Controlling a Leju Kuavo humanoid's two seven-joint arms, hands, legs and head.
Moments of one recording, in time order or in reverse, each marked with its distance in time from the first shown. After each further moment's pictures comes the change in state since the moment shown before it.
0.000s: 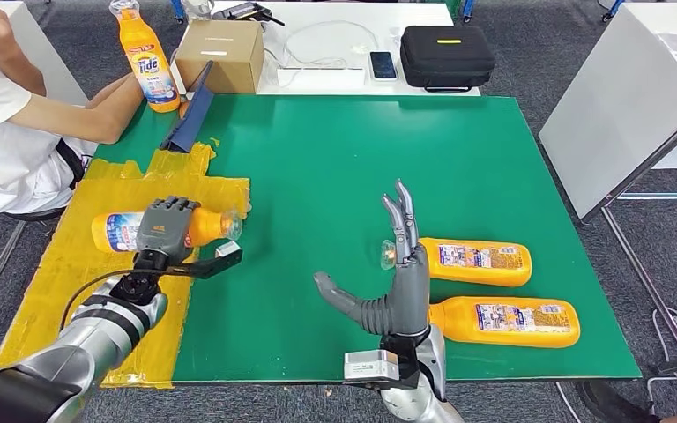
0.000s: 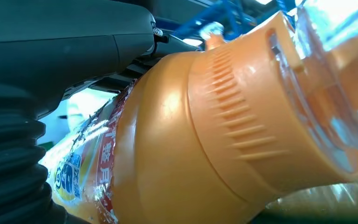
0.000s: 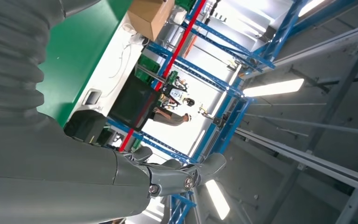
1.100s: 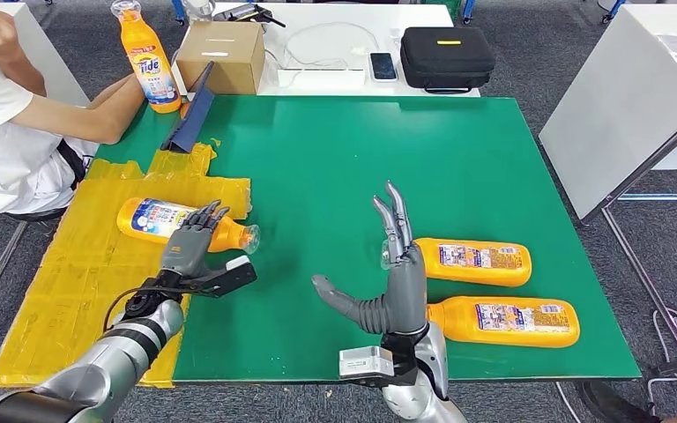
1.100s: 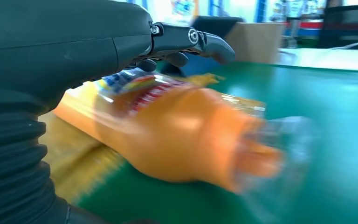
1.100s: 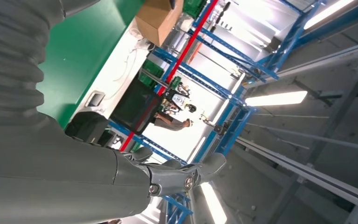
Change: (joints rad) left arm 0.086 -0.094 0.240 -0.028 0.432 -0.109 -0.566; right arm -0.006 -0.009 -0.008 0.017 0.041 0.037 0.022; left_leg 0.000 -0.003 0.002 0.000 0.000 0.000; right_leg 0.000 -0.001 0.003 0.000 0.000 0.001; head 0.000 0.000
